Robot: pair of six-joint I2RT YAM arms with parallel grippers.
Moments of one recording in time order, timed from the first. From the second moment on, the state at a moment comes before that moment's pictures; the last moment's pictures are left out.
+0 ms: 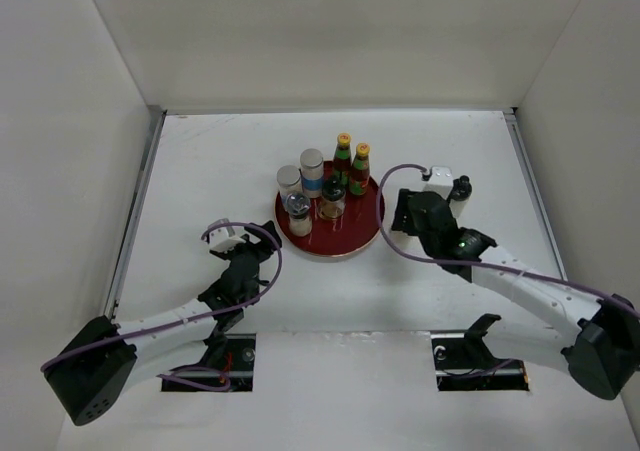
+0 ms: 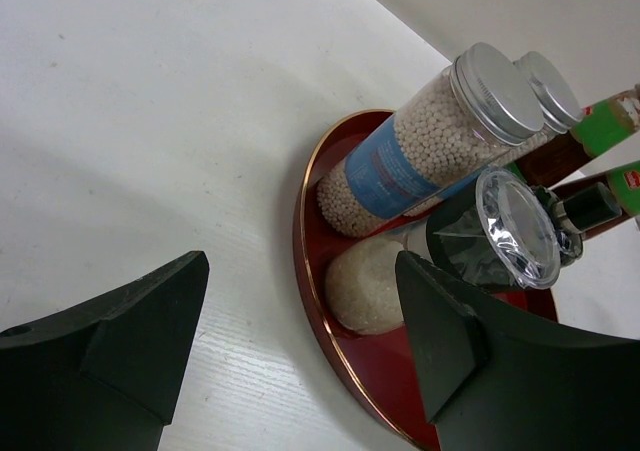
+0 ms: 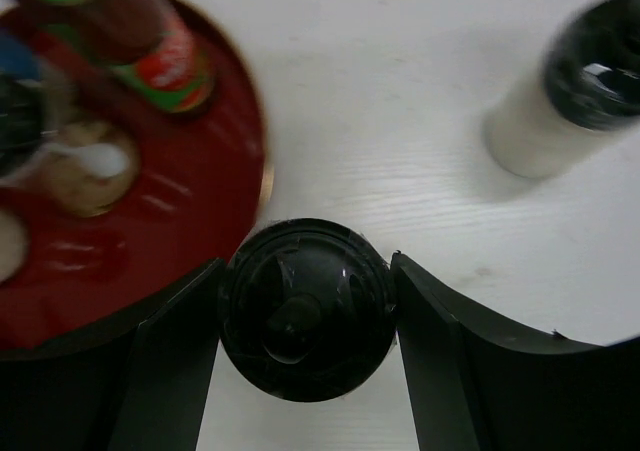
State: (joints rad) left arm -0.78 0.90 0.08 0.65 -0.88 -0.75; right arm 0.65 1.08 0.70 -0.21 0.56 0.49
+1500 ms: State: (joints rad) left arm -0.77 0.91 0.08 0.65 -0.85 -0.75; right arm 0.26 1.26 0.73 0.09 0.68 0.37
